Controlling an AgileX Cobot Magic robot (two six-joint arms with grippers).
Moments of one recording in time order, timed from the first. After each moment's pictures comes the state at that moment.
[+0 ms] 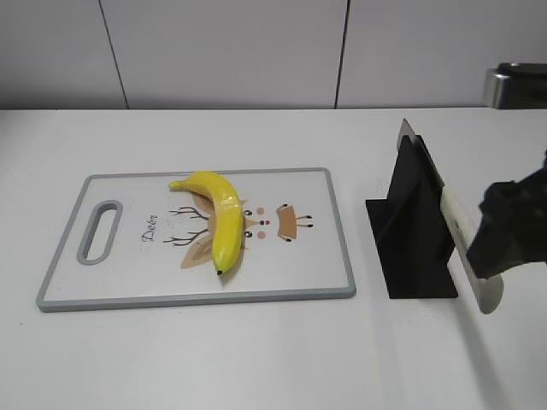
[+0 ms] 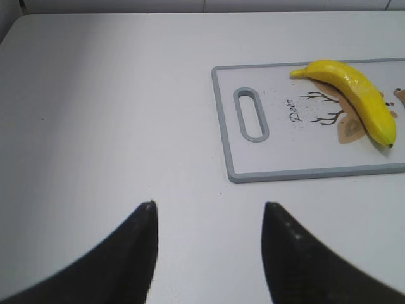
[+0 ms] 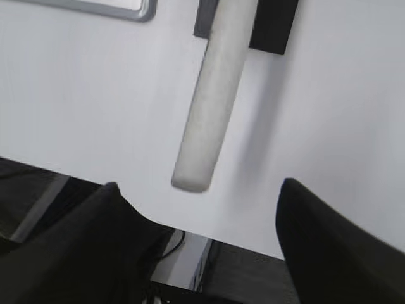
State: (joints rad) left arm -0.09 -0.01 -0.49 -0.09 1.09 0.12; right arm 0.43 1.23 -0.90 0.14 1.06 0.15
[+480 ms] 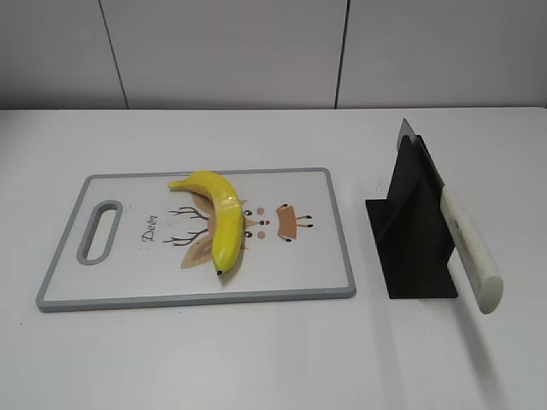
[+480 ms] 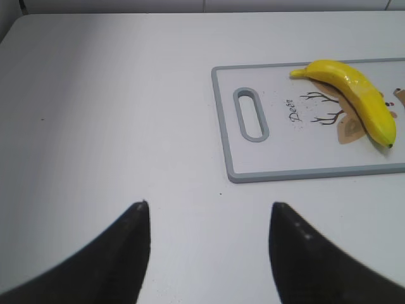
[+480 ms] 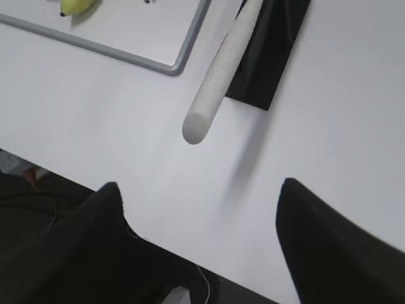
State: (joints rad) left arm -0.09 -0.01 -0.49 -0.09 1.09 0.12; right arm 0.43 0.63 -0.69 0.14 1.01 0.00
